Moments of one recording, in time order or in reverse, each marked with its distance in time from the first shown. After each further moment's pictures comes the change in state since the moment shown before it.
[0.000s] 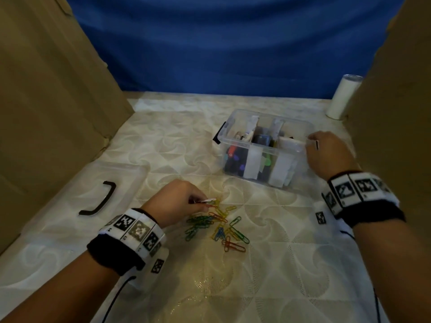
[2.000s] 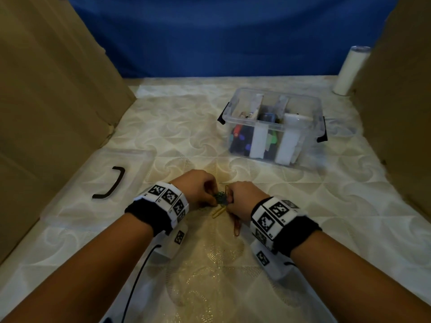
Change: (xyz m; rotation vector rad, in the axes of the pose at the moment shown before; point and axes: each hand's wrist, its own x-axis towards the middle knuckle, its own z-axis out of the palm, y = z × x) left_hand 0.024 -0.016 0.030 -0.006 -0.183 -0.108; right_hand -0.132 -0.112 0.087 -0.012 -0.717 -0.179
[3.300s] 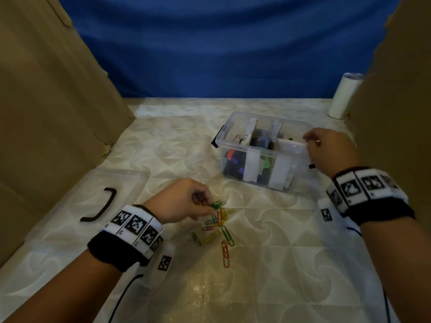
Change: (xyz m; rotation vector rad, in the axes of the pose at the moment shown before) left_hand -0.024 0.028 -0.034 -0.292 0.096 0.092; right_hand 0.016 0.128 -0.157 -0.002 0.748 0.101
